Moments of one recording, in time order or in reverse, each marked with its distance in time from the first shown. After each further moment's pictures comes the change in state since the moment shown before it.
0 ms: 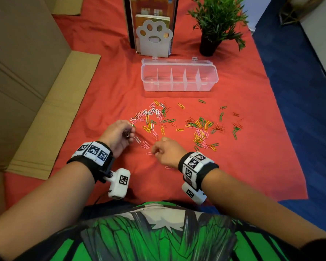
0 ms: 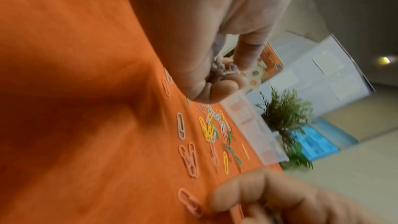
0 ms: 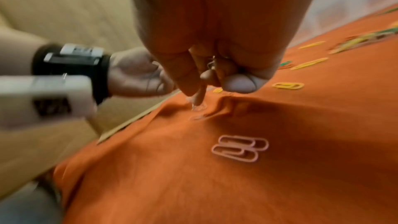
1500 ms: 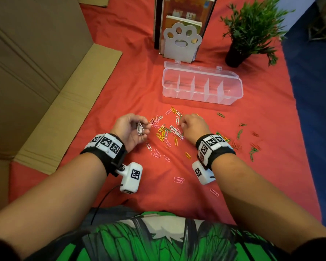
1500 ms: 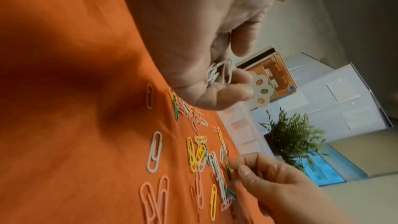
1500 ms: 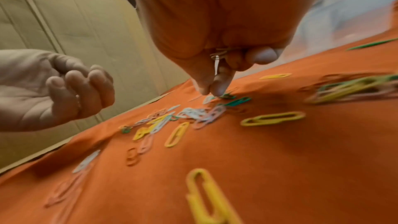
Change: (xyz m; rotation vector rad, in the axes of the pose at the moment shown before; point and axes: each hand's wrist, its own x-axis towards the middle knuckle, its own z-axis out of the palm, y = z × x) left_hand 0.023 0.026 -0.007 -0.189 -0.101 -0.136; right_hand 0.084 0.023 -0.068 -0.230 0.235 0.133
